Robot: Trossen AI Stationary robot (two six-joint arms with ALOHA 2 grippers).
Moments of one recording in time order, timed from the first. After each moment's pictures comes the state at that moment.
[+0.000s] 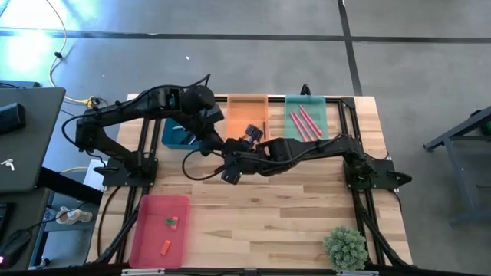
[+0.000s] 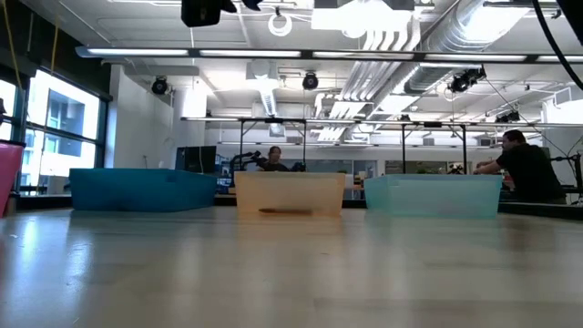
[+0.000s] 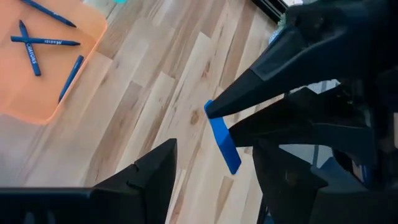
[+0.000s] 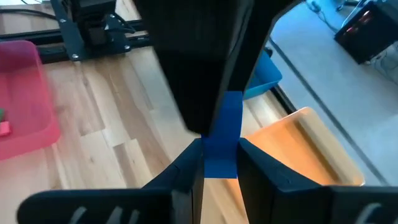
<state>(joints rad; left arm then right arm) 0.32 1.43 1.61 -1.09 0.35 -0.42 0.21 2.12 2.36 -1.11 0.65 0.35</state>
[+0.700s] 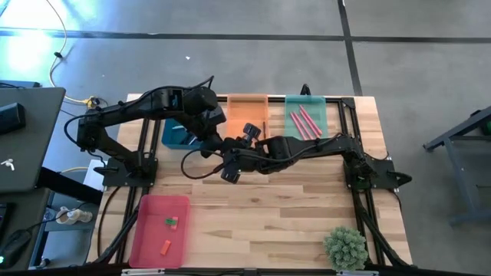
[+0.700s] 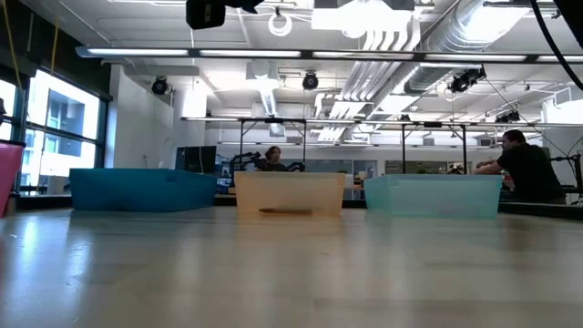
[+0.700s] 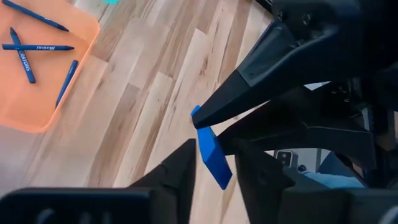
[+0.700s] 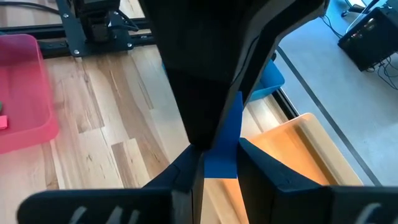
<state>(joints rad) 0.32 1.45 1.61 -1.09 0.36 -0.36 0.20 2.12 2.35 -1.09 0.63 0.29</state>
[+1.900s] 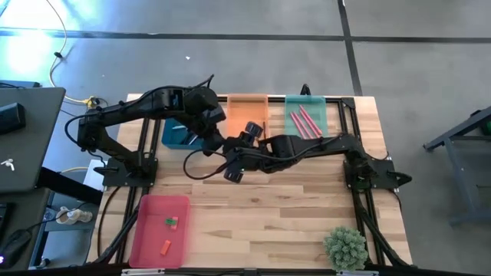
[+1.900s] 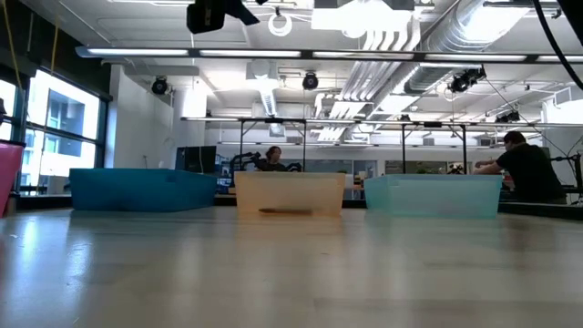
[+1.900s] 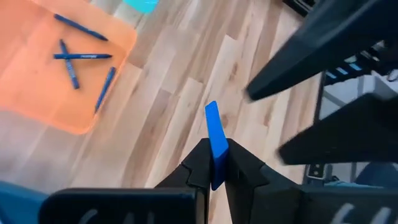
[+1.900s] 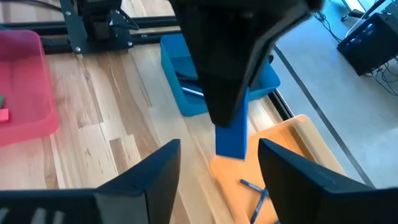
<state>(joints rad) 0.32 1.45 1.61 -1.11 0.26 -0.33 0.20 2.10 2.36 -1.12 0.63 0.26</state>
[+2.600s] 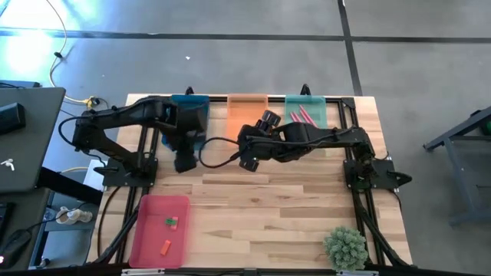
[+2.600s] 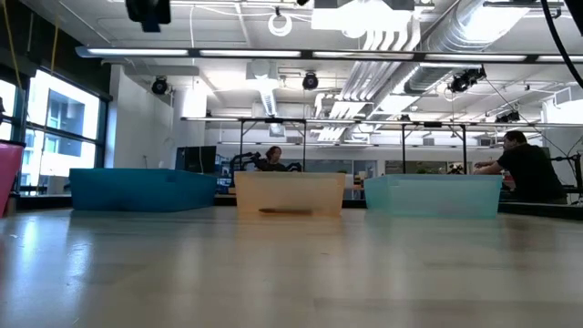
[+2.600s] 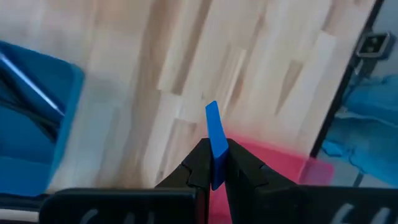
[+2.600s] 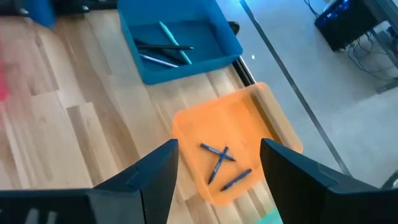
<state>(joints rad) 0.20 1.41 1.61 -1.57 0.20 -0.28 0.16 2.01 2.36 -1.35 0.65 0.31</state>
